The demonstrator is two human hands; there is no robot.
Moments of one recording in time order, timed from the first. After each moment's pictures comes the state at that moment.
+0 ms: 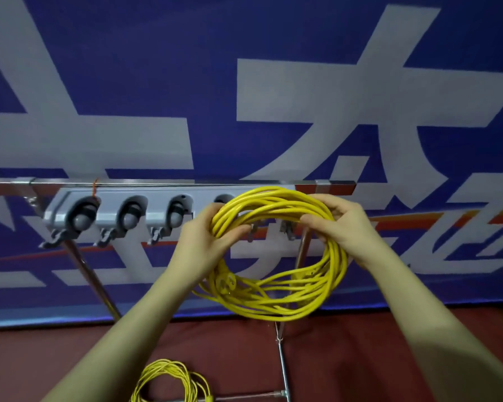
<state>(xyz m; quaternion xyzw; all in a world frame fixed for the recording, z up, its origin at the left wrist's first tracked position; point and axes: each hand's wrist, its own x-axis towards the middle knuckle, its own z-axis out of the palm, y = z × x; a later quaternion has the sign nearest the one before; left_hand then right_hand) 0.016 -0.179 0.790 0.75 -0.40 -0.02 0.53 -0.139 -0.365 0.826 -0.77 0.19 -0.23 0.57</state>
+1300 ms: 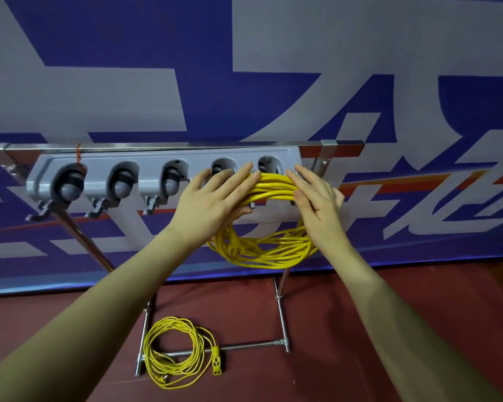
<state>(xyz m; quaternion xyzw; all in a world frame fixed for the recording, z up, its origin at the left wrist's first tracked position) 0.065 -0.204 0.740 0.66 -0.62 0.40 0.12 -0.107 -0.358 0.734 -0.87 0.20 -0.36 0.26</state>
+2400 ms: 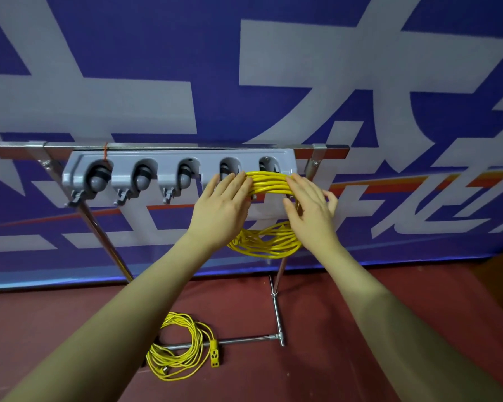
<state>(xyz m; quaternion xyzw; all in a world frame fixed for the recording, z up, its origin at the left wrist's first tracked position) 0.015 -0.183 0.752 0.77 -0.54 0.30 0.12 -0.130 -0.321 0.751 -0.90 0.25 -0.31 0.14</state>
